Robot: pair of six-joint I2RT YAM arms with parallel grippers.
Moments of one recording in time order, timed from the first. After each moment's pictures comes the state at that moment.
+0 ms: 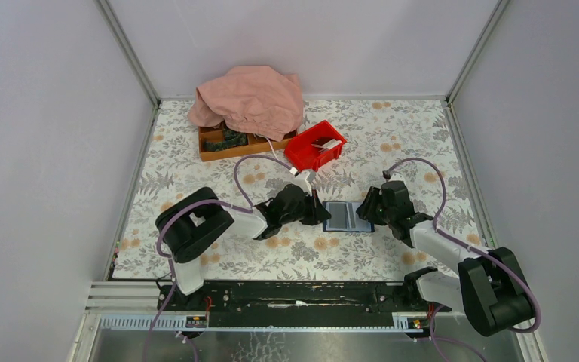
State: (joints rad) left arm -0.88 1.82 0.72 0.63 0.12 -0.81; right arm 0.33 1.16 0.37 0.01 -0.01 0.57
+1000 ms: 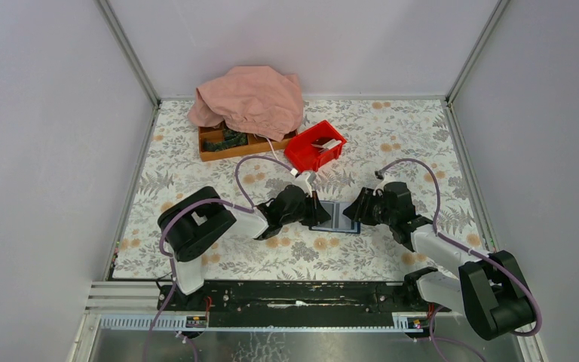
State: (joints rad) left arm -0.88 1.84 0.72 0.63 0.13 -0.81; right arm 0.33 1.14 0.33 0.15 -0.30 0.58
